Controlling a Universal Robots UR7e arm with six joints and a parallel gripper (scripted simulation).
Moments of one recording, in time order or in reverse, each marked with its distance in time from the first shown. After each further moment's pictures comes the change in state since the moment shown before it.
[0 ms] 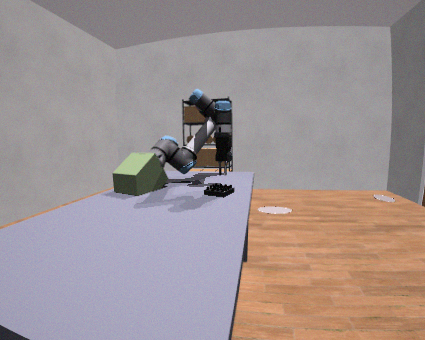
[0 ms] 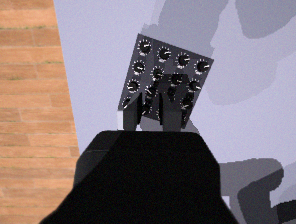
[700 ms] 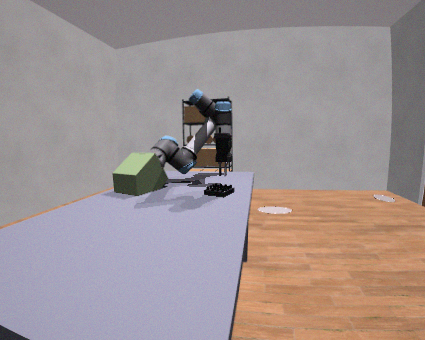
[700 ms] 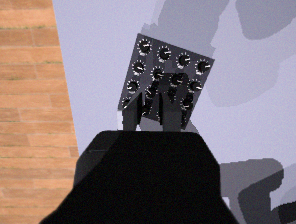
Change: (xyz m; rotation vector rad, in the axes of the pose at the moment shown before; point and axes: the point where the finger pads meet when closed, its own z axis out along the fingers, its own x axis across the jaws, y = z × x) arm 0.000 0.000 0.003 0.000 0.000 0.000
